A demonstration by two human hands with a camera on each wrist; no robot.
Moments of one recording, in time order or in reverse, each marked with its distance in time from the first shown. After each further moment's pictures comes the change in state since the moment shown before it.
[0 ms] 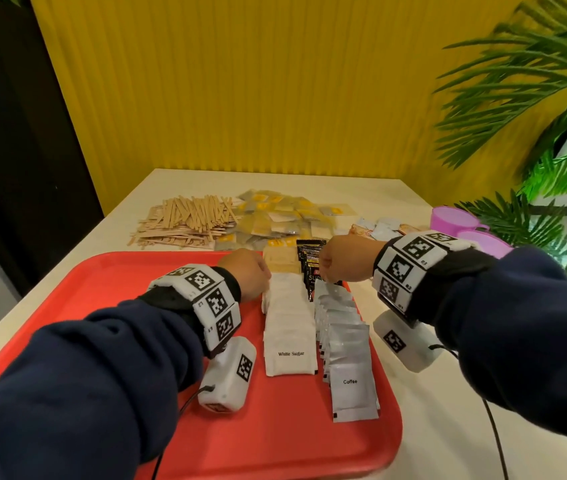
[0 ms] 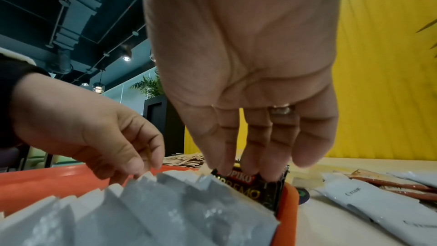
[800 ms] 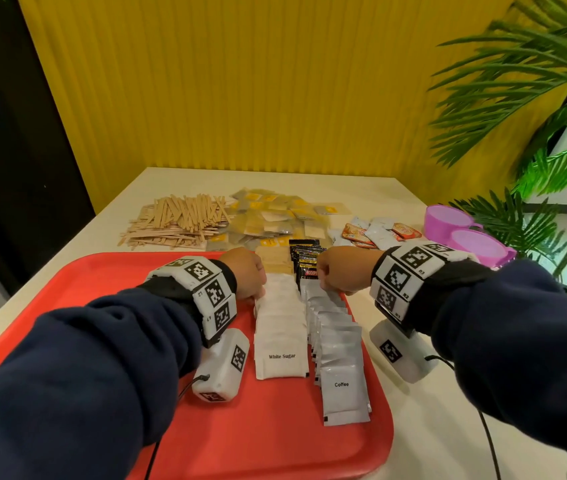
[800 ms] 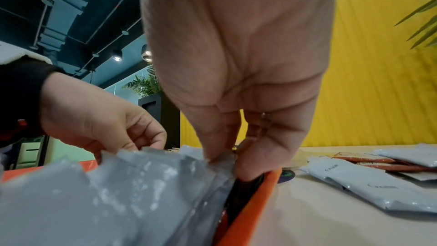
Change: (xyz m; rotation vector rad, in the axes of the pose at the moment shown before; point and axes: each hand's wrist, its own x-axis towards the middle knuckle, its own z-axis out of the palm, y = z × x) left_hand 0.005 0.011 -0.003 0.070 -0.093 0.006; right_hand 0.001 0.007 0.013 0.183 -0.096 0.034
